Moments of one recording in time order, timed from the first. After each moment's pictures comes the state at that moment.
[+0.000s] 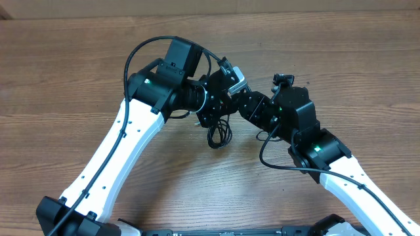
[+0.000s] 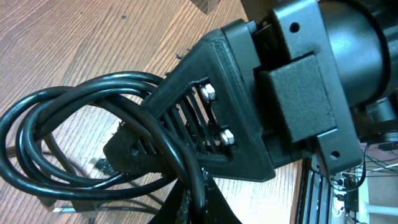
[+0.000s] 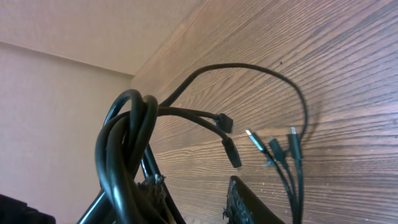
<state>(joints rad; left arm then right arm) -0.47 1.59 1.56 -1.00 0.67 0.43 0.49 1.21 0.85 -0.14 -0.22 1.04</state>
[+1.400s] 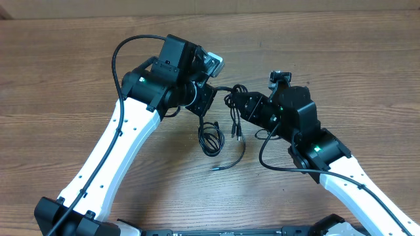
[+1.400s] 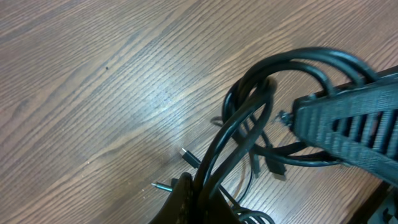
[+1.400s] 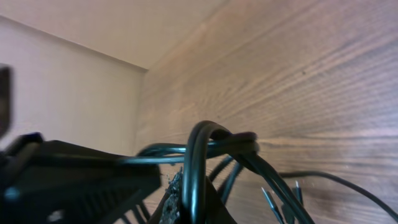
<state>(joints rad) -0.43 1.59 1.56 -1.00 0.29 0.06 0.49 1.20 0.85 -0.07 -0.27 0.97</state>
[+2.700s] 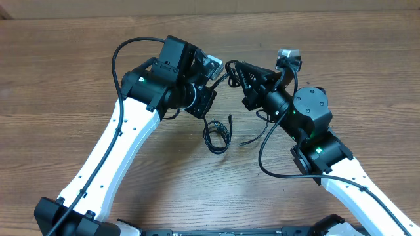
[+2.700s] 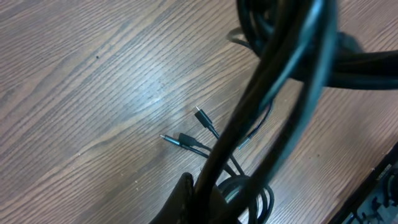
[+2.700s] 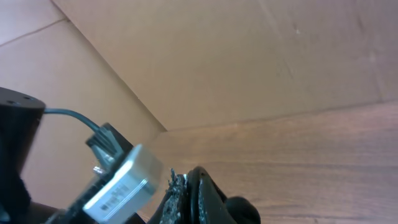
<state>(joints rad) -0.43 1.59 1.56 -1.04 0.31 0.07 0.49 1.19 0.85 0.27 -0.14 0.61</state>
